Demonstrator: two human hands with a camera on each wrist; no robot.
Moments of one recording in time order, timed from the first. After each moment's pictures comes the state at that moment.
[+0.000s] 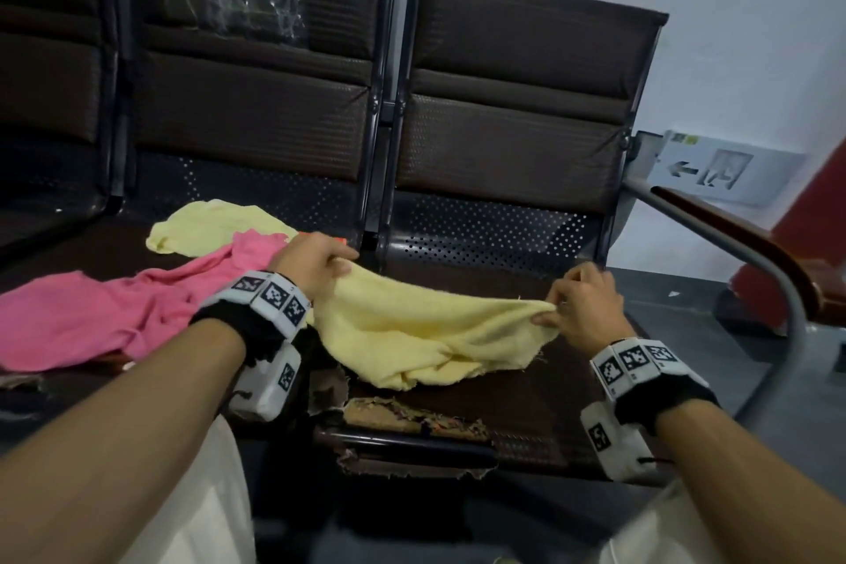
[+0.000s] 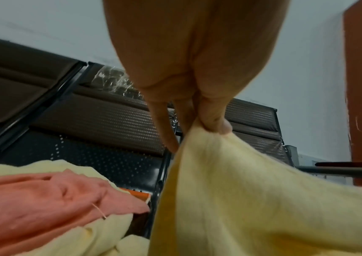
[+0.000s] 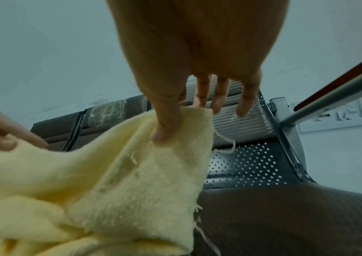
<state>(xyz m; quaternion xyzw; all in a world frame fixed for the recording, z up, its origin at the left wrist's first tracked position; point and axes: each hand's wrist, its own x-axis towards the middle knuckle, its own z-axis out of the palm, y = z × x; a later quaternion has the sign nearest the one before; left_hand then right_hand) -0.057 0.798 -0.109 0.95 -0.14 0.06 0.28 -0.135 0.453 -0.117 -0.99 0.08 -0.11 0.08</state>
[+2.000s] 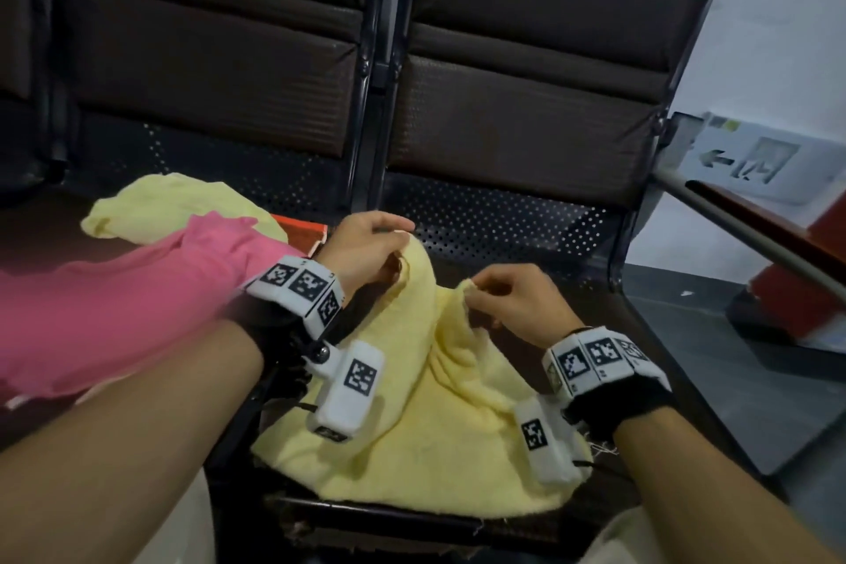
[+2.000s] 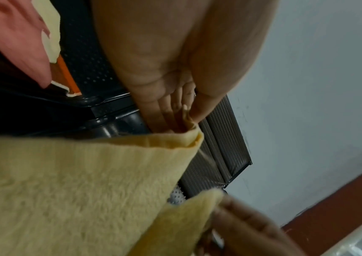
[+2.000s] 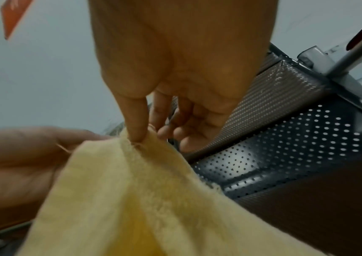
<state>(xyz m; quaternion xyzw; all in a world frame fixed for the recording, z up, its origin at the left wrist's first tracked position) -0.022 0.703 -0.106 0.72 -0.03 -0.07 0.69 -0.068 0.503 -0.118 -0.93 -0.04 -0.02 0.38</state>
